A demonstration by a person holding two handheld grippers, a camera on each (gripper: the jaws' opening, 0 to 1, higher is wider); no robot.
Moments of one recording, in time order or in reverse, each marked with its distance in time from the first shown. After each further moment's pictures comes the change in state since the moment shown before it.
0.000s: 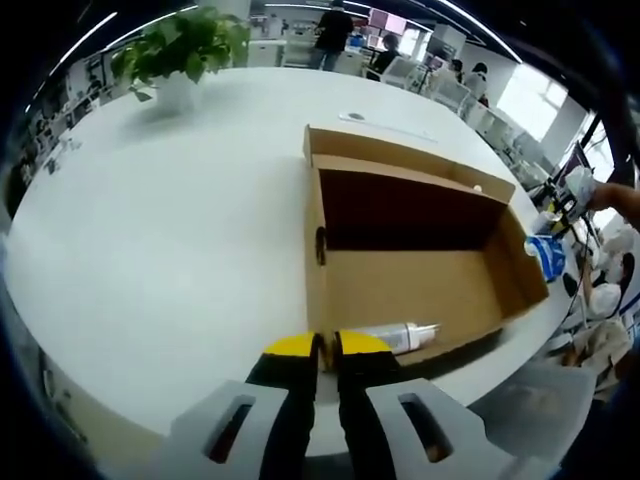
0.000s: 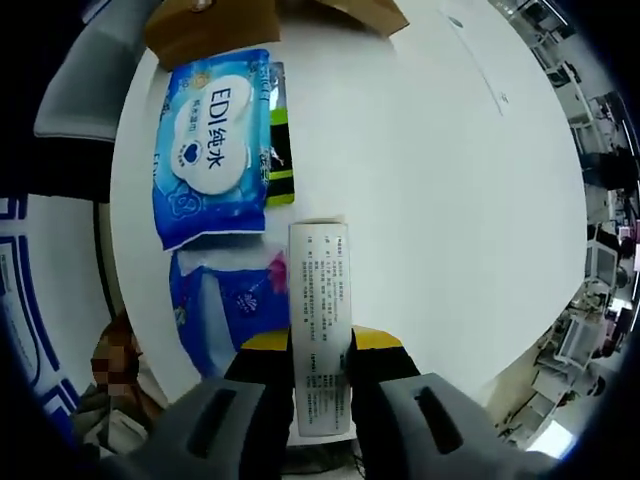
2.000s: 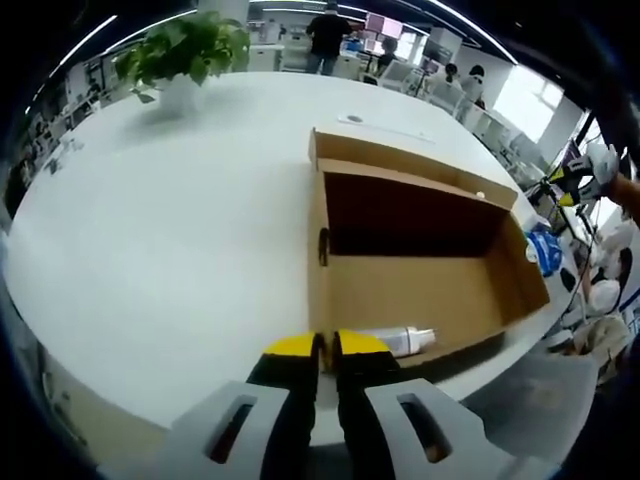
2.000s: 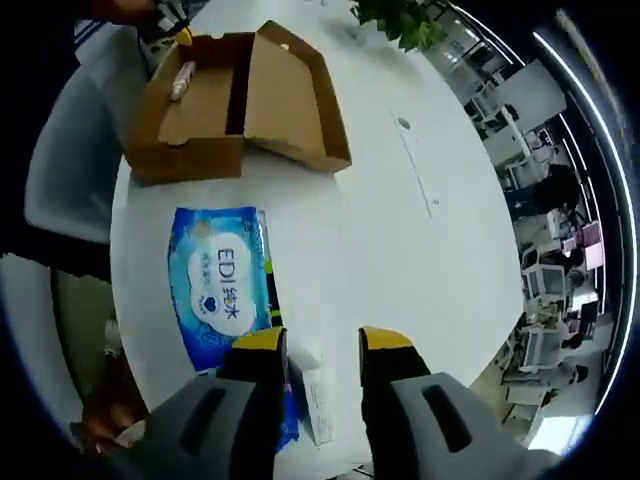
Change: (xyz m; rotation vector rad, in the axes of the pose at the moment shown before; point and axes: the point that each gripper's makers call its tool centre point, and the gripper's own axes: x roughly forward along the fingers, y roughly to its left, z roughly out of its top) left arm -0.011 0.004 -0.015 0.008 -0.026 -0.013; right arm -0.113 0.023 0.162 0.042 -0.394 -0.273
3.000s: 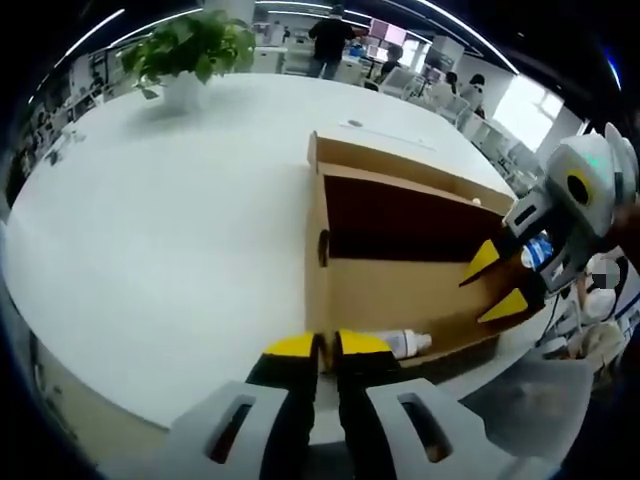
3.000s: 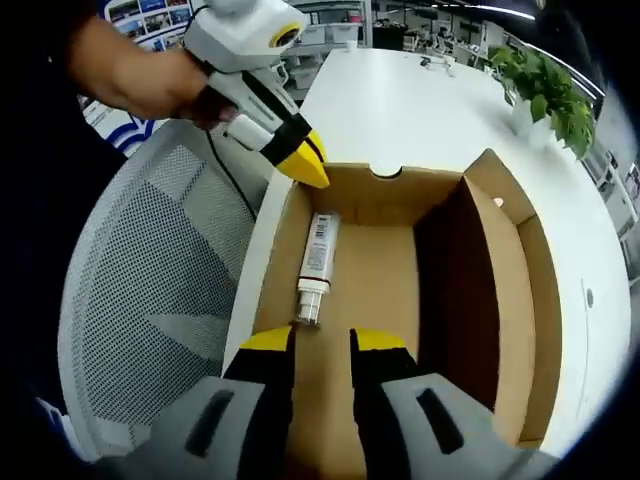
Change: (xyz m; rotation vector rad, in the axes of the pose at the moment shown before) left arm 0.000 0.000 0.001 -0.030 -0.020 -0.016; right arm 0.137 0.203 0.226 -0.068 -0.201 0.544
